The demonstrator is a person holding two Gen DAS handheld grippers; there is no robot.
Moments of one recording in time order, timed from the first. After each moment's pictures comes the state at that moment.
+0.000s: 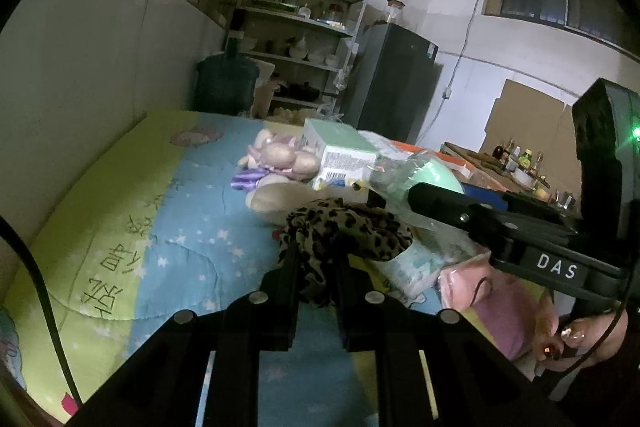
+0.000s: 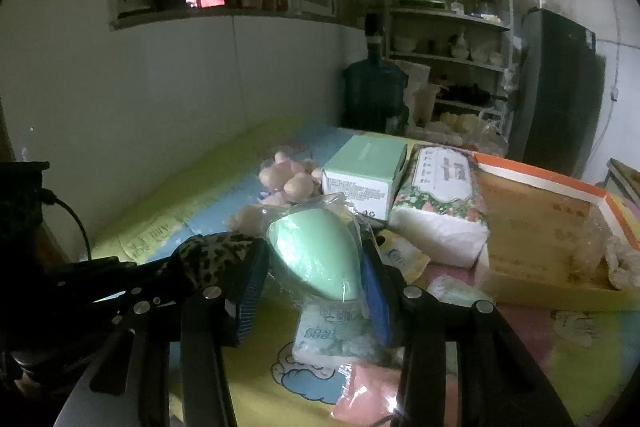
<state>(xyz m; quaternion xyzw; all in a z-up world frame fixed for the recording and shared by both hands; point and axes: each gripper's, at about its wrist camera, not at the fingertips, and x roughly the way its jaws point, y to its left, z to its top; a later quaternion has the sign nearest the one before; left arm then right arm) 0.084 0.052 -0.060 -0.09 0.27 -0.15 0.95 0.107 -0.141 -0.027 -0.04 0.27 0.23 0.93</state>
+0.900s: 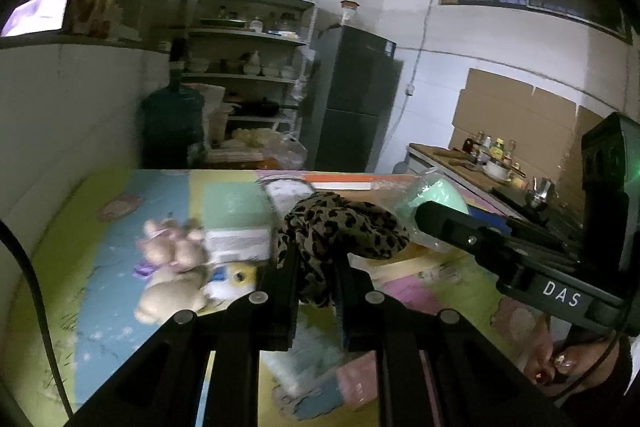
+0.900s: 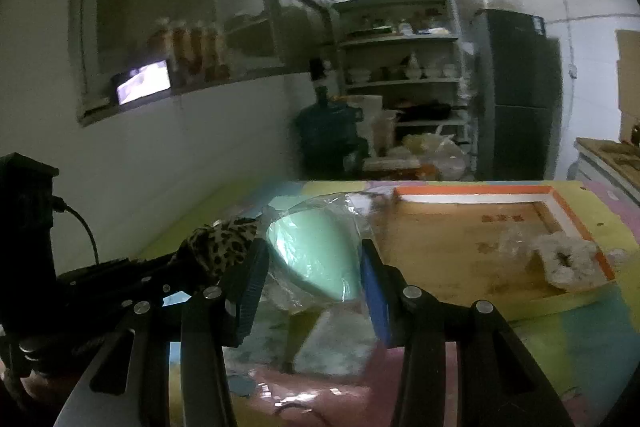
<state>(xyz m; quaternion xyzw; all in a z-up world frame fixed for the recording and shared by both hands) 0.124 -0.043 -0.003 -0.05 0.25 -0.21 0.95 0.096 -0.247 0.017 0.05 0.22 0.18 0.96</state>
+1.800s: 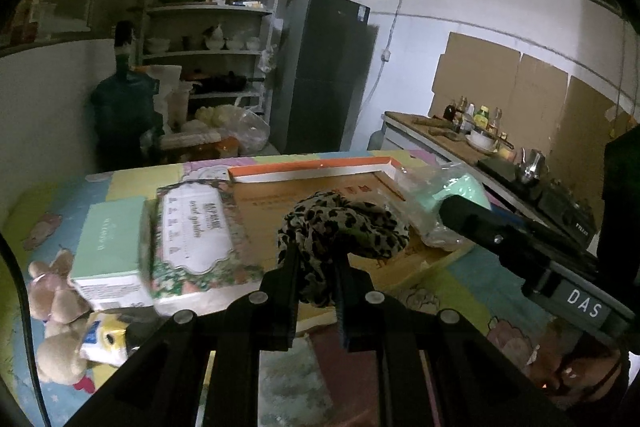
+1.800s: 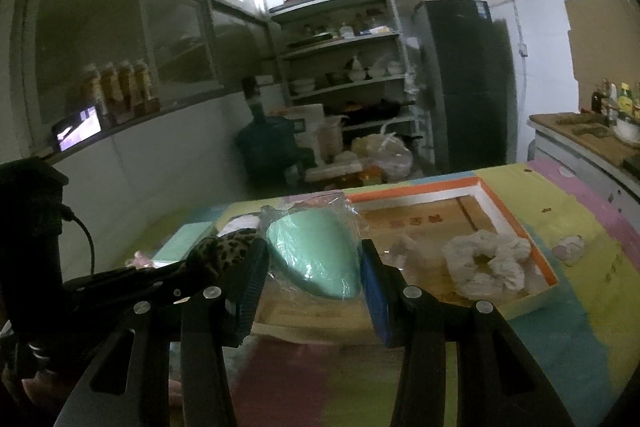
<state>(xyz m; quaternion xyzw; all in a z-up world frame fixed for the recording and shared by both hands) 0.192 -0.146 -0.008 -0.02 0.30 -0.25 0.92 0.124 -0.355 0.011 0.10 0.22 0.10 0.97</state>
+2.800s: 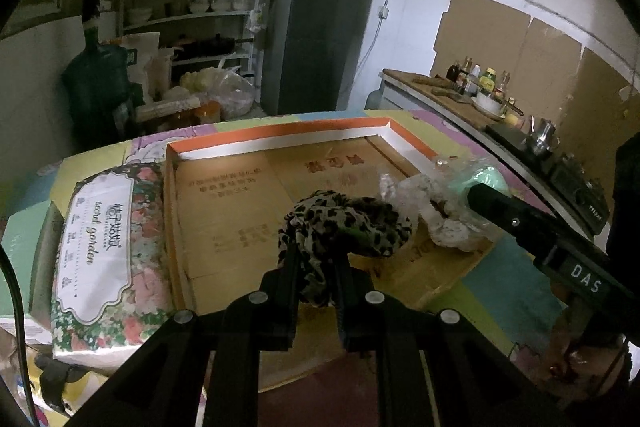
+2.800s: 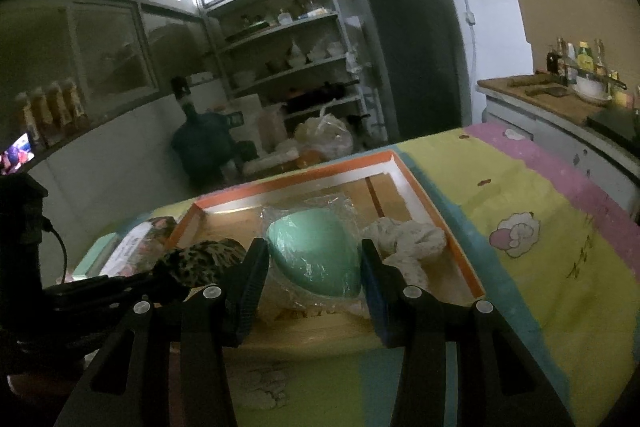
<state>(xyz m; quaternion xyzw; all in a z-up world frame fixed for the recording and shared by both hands) 0.251 -0.218 -0.043 0.01 0.37 -0.25 0.90 0.170 -0.445 -0.029 0.14 0.26 0.02 0.96</state>
